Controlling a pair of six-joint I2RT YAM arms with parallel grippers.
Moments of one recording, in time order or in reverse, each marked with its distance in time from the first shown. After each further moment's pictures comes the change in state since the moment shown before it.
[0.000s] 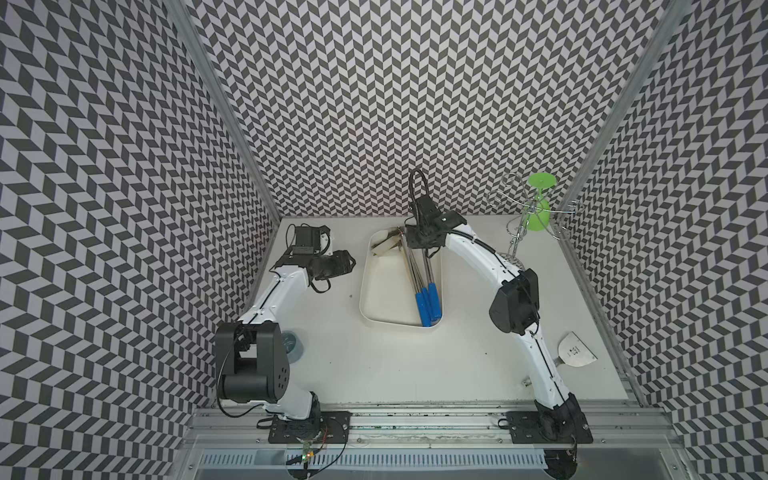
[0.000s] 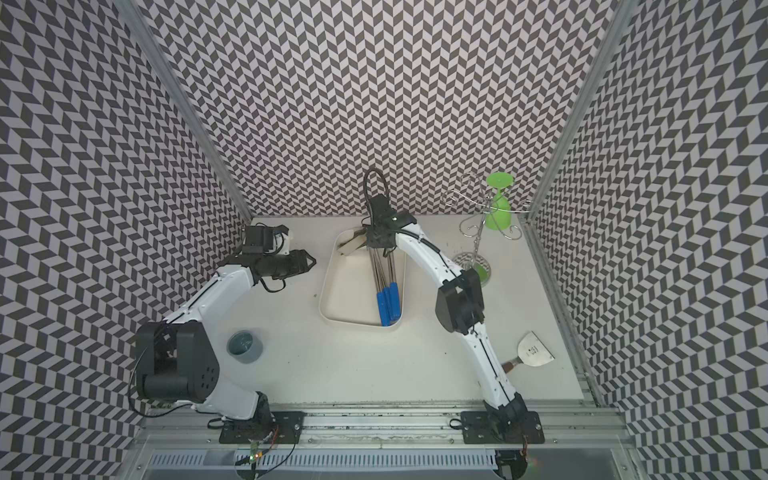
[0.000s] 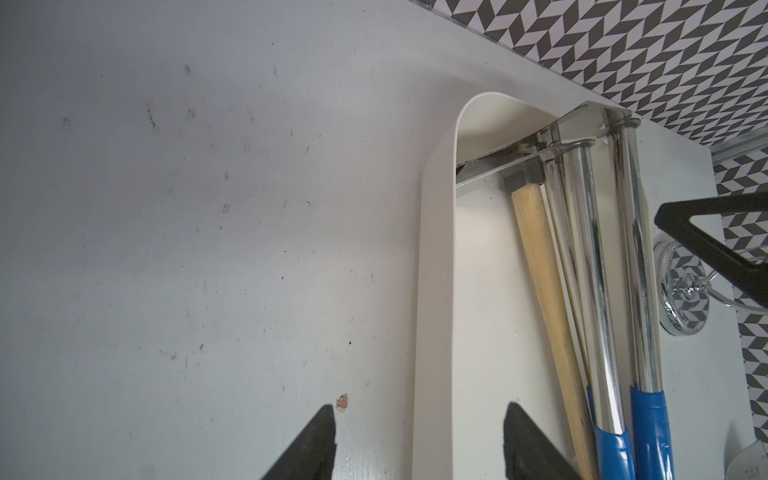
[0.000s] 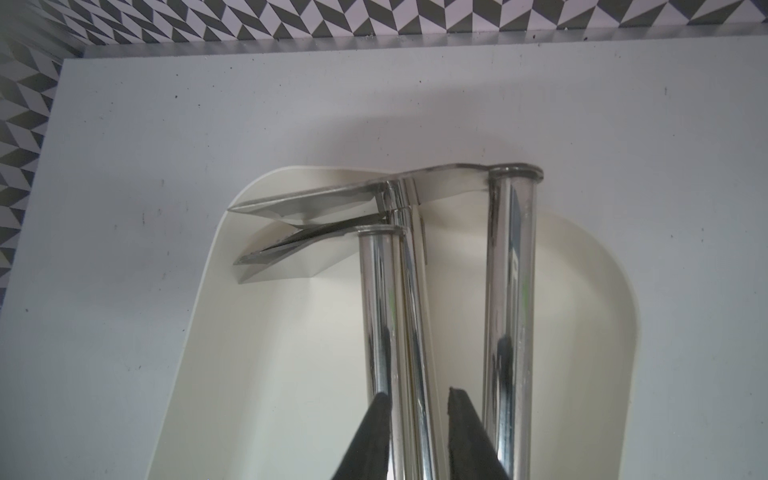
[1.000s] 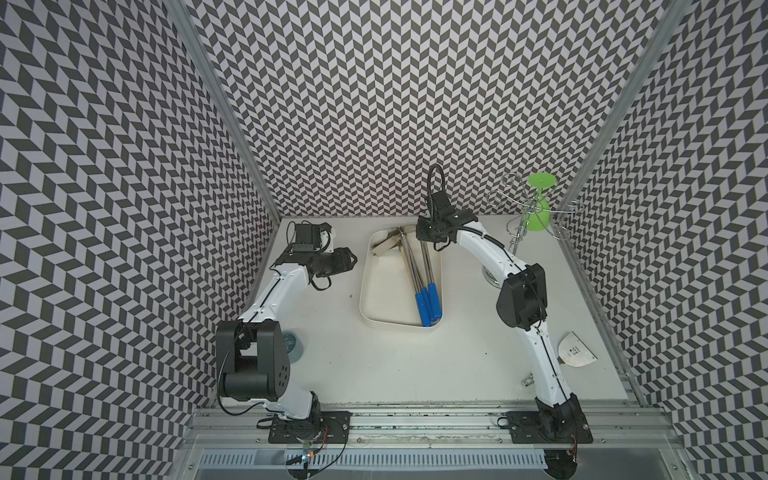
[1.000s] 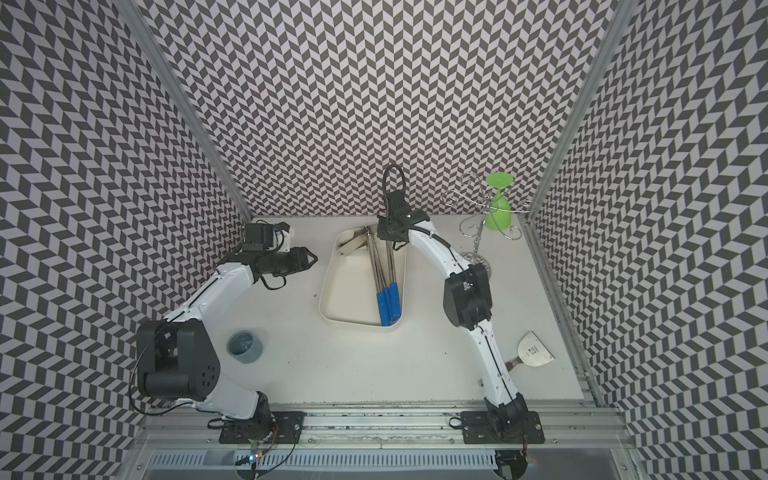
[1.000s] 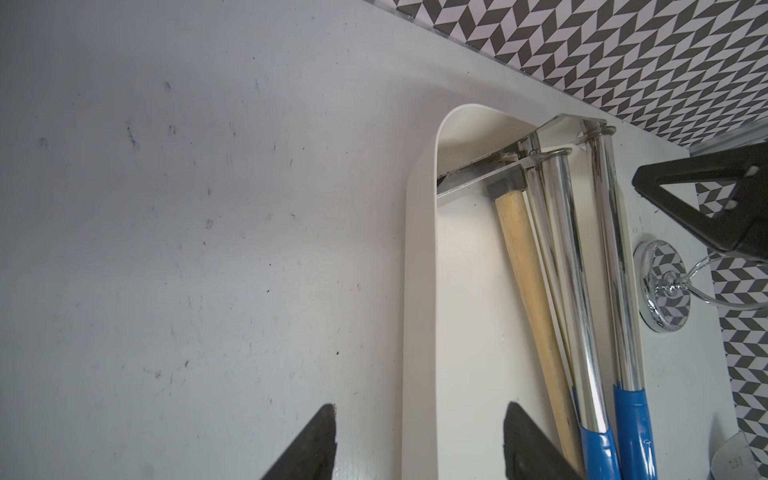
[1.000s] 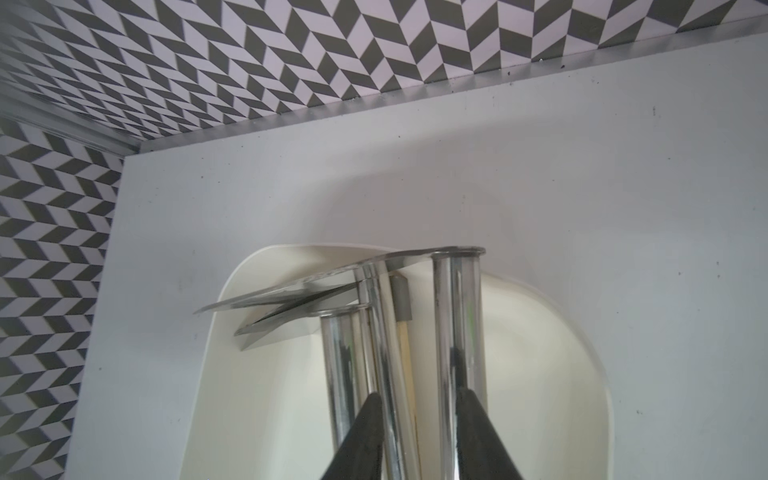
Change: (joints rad) left arm 0.000 0.007 0.021 0.001 0.027 0.004; right arm -0.080 0.032 -0.037 0.146 -0.078 0.004
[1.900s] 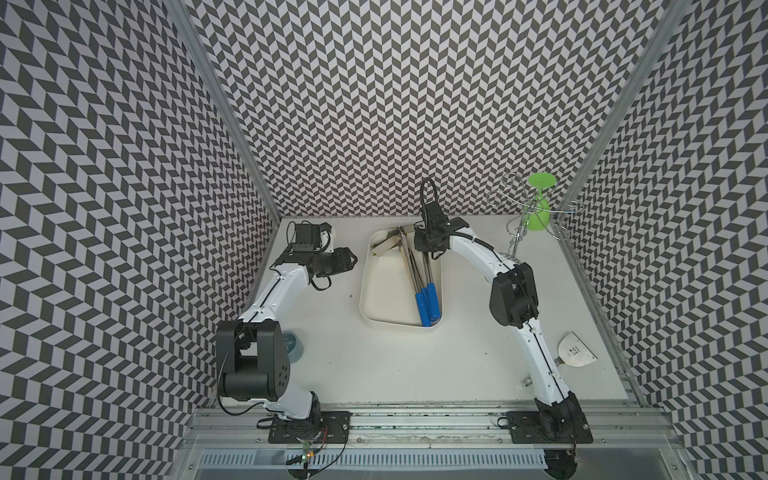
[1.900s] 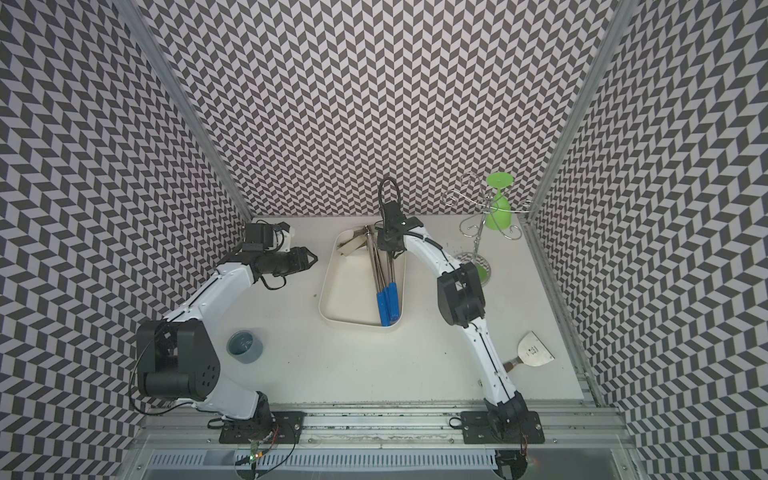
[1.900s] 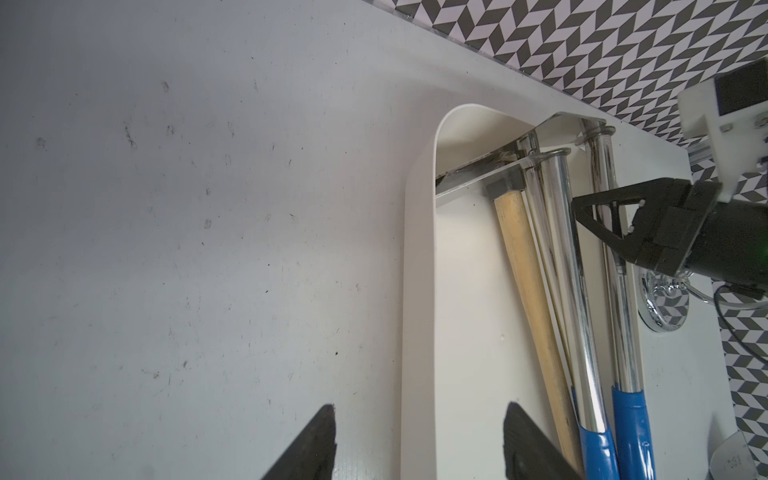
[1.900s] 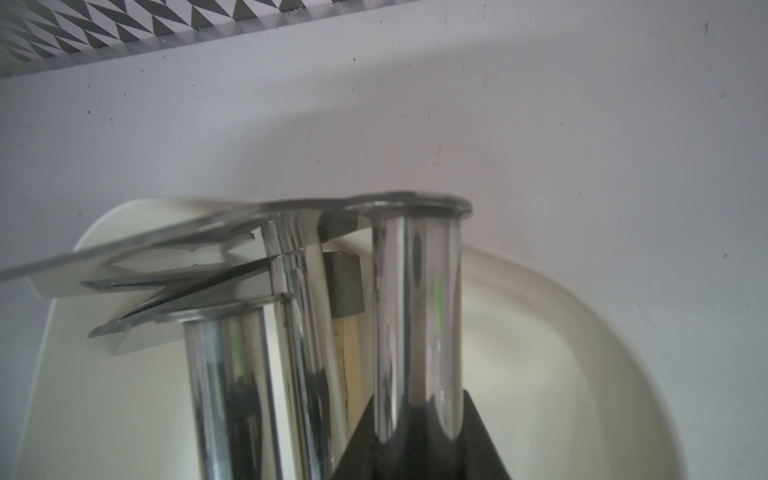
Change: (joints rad) left arm 0.000 0.000 0.000 0.000 0.002 0.000; right arm 0.016 0.086 0.002 -0.012 0.027 -0.063
